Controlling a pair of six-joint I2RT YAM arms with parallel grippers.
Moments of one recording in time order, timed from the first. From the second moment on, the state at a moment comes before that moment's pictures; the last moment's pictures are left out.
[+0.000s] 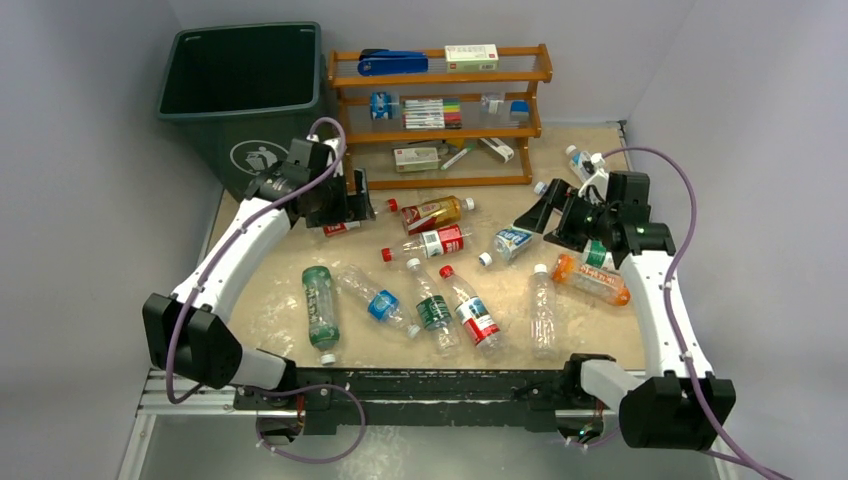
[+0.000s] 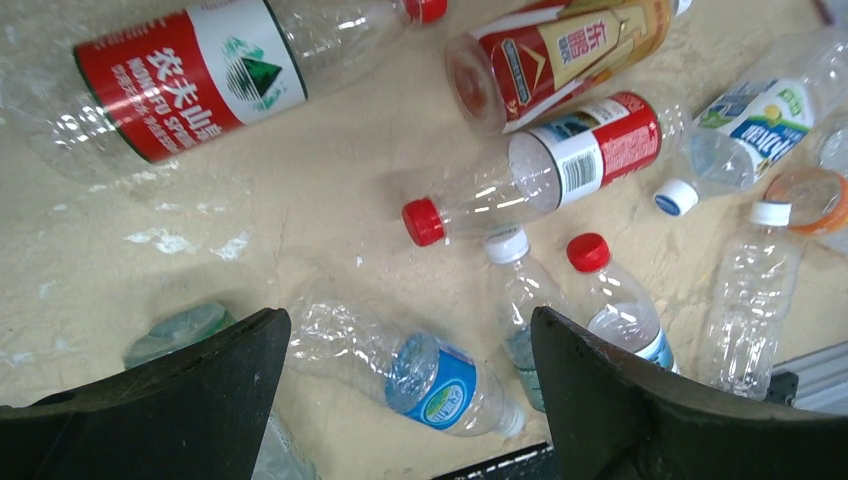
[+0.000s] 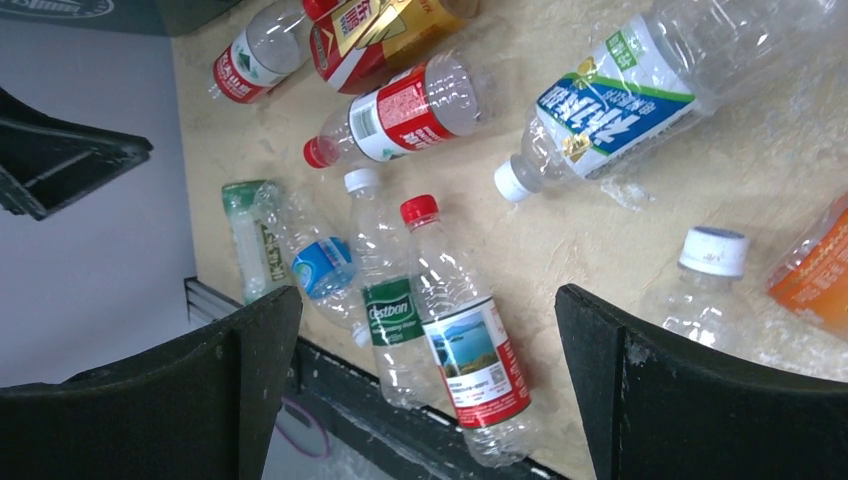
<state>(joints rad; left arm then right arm) -0.31 1.40 1.31 -0.79 0.13 -0.42 -0.05 1.09 1.01 -0.69 -0.57 0.41</state>
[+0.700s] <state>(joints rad) -0.51 1.89 1.74 -0.87 0.03 -0.34 -0.05 1.34 1.31 -0.92 -0.60 0.38</state>
